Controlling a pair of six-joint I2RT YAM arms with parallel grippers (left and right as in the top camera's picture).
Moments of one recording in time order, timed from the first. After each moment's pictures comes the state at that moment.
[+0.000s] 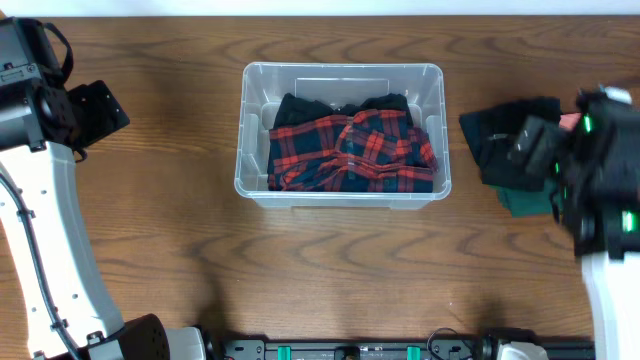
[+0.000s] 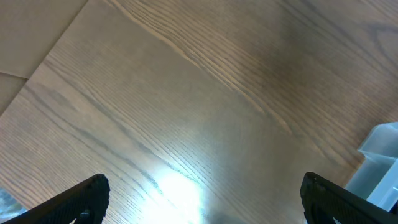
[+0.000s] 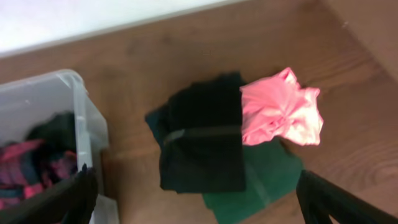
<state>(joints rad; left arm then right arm) 0.30 1.54 1.84 -1.36 -0.22 -0.26 -0.06 1.14 1.23 -0.83 0.19 0.21</state>
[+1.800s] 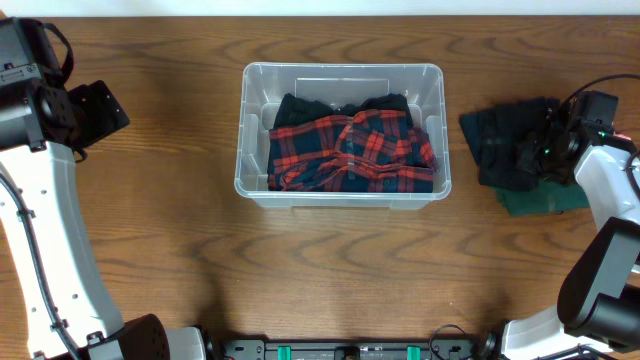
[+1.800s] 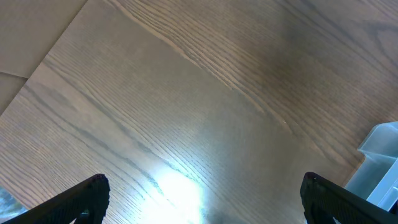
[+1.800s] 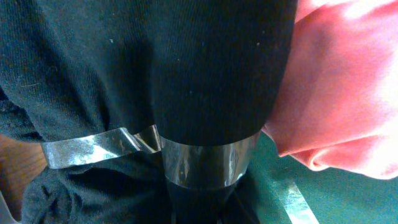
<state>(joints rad) 0.30 1.54 1.84 -1.36 -0.22 -0.26 -0.32 1.73 1.13 -0.62 -0.13 0.16</state>
